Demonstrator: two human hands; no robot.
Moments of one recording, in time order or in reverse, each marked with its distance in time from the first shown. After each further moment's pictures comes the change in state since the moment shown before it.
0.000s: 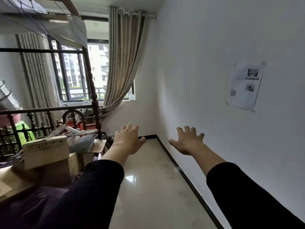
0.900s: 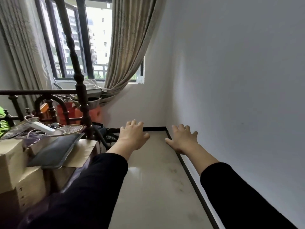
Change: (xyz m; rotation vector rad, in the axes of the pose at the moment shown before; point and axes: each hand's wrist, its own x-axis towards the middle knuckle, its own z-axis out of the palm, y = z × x) left_hand 0.442 -0.076 0.215 -0.014 -0.132 -0.106; right_hand 0.490 -0.060 0.153 -0.086 -0.081 -0.162
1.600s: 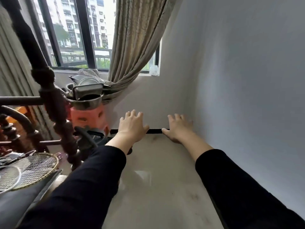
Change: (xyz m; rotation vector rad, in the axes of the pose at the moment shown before) left_hand 0.473 -0.152 0.113 0.003 0.049 -0.093; right_hand 0.518 -0.101 0.082 0.008 0.005 -0.126
